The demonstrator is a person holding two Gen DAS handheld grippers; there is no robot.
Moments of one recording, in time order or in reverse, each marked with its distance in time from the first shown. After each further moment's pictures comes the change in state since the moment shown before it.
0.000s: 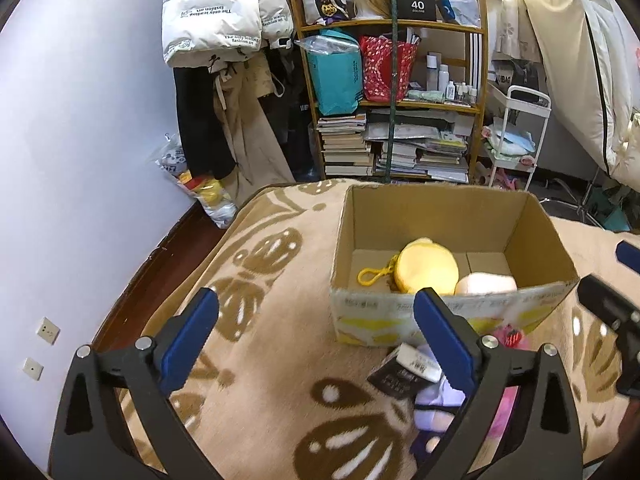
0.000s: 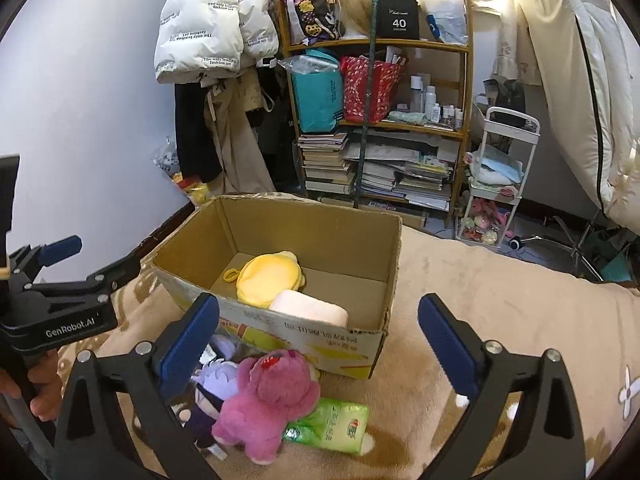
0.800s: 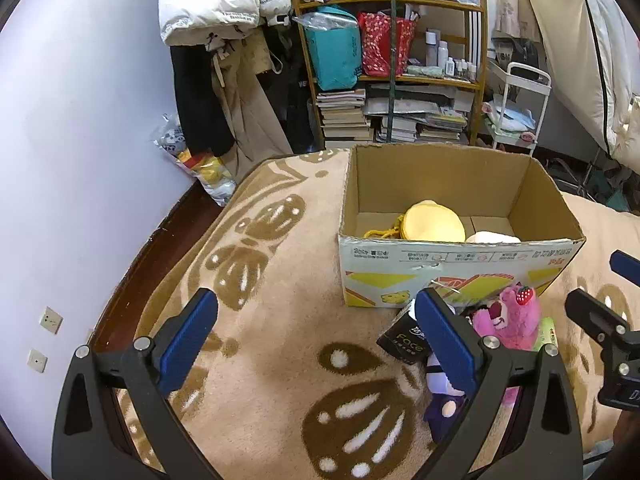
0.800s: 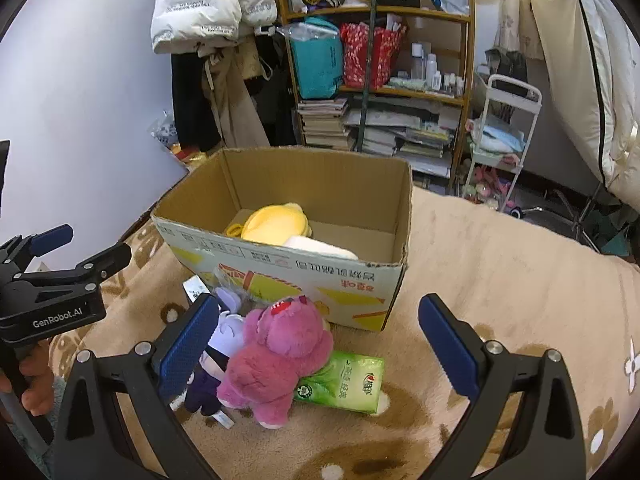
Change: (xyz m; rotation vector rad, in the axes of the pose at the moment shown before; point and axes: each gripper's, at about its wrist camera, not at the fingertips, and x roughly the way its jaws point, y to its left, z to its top) left arm 0.006 0.007 -0.021 0.018 0.079 -0.012; right arm 0.019 0.008 -0.028 0.008 0.128 0.002
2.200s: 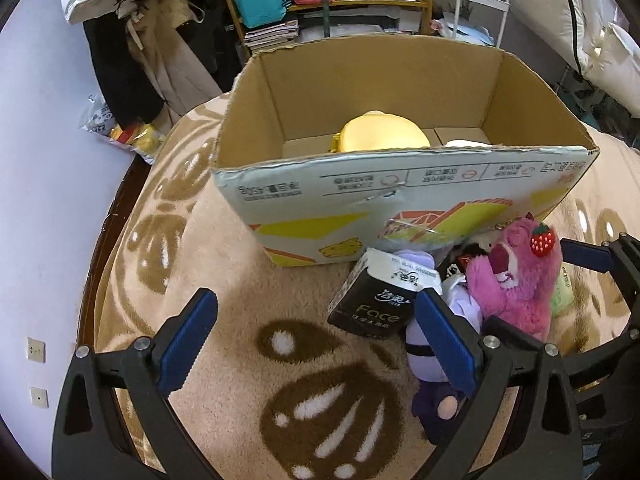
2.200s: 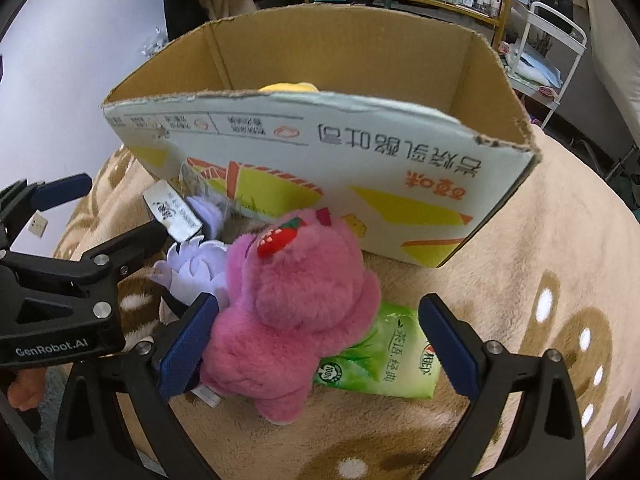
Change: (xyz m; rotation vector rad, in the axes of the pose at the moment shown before) left arm 0.072 -0.046 -0.015 0.179 0.226 -0.143; right arm 0.087 0.014 -0.033 -0.036 0.320 0.026
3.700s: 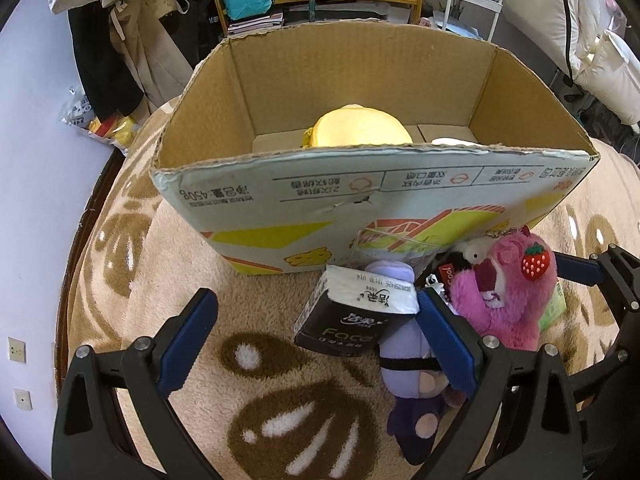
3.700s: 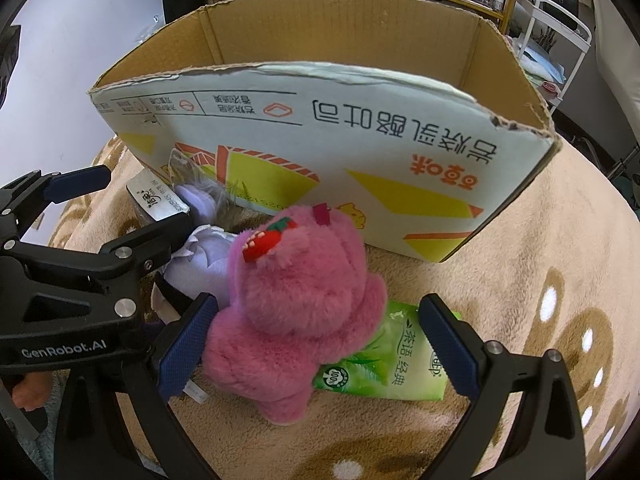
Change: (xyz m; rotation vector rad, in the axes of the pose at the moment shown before) left arm 0.023 -0.005 0.007 -0.019 0.016 -0.074; right arm 0.011 0.005 0.001 -0.005 0.027 -0.004
